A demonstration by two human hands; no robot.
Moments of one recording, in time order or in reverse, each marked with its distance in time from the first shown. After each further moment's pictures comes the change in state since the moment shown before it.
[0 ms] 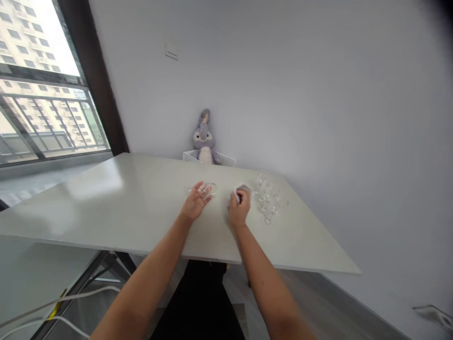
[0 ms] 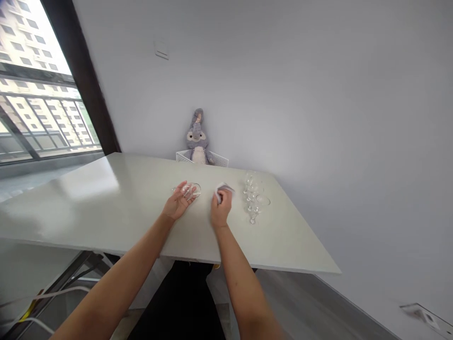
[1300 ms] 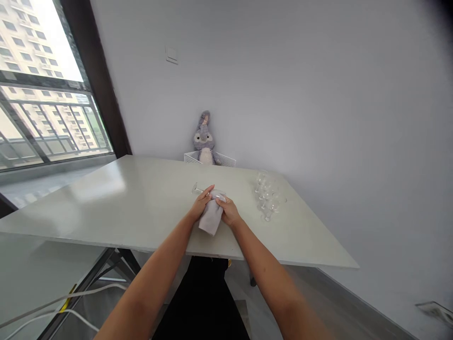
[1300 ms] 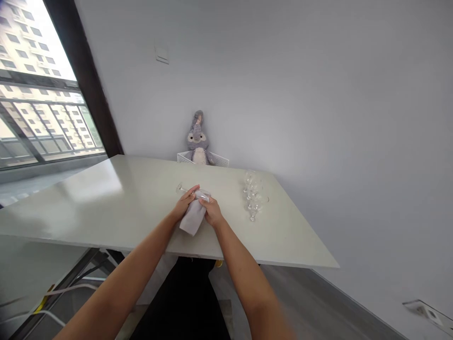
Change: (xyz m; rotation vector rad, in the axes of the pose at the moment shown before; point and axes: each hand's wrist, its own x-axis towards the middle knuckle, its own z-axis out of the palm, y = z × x) left_hand 0.000 -0.012 -0.001 0.800 -0.046 0.089; right_hand -0.023 0.020 0.028 0.640 -0.695 0.604
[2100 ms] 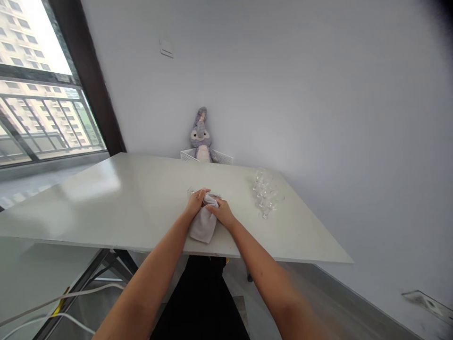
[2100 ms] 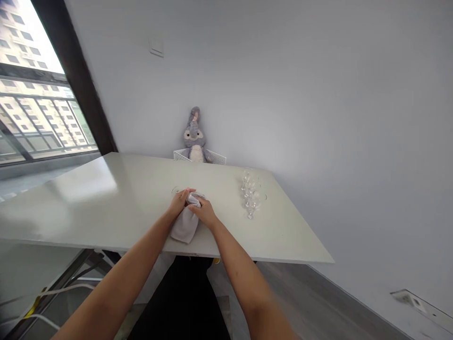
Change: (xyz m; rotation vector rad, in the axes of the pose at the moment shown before) left_hand 0.007 -0.008 -0.009 0.246 0.112 -0.053; right_hand -0.012 -0.006 0.003 -0.293 -0.071 -0.104
